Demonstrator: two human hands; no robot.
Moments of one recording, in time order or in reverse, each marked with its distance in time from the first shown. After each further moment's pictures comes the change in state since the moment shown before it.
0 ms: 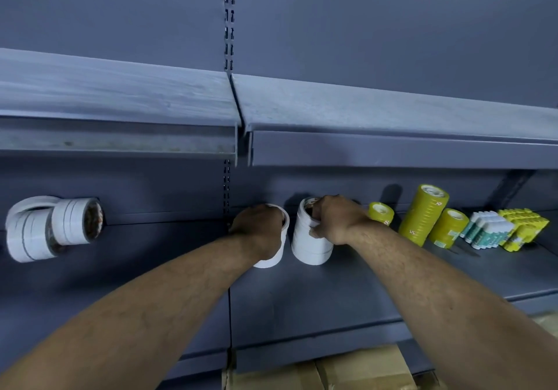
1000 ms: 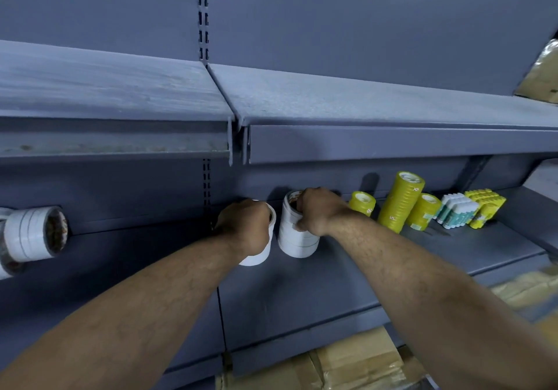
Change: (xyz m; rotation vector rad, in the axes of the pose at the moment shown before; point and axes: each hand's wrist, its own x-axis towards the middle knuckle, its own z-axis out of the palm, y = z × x) left_hand -0.001 -0.010 -0.003 -0.022 0.065 0.089; right_hand 0.006 -0.013 0.005 -0.028 -0.006 0.048
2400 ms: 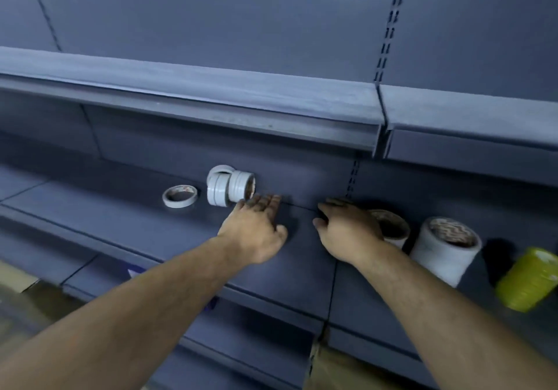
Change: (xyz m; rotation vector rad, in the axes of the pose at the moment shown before) left_hand -0.149 -0.109 -0.041 0.095 -0.039 -0.485; right_hand -0.041 -0.144 0.018 0.153 0.124 -0.559
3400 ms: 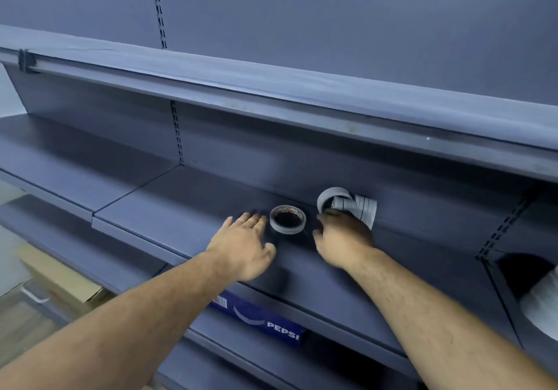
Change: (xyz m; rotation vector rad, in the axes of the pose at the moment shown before) left_hand -0.017 -0.336 0.000 -0.013 -0.118 -0.126; right_hand 0.148 -0.285 0.095 -0.082 -0.038 -0.050
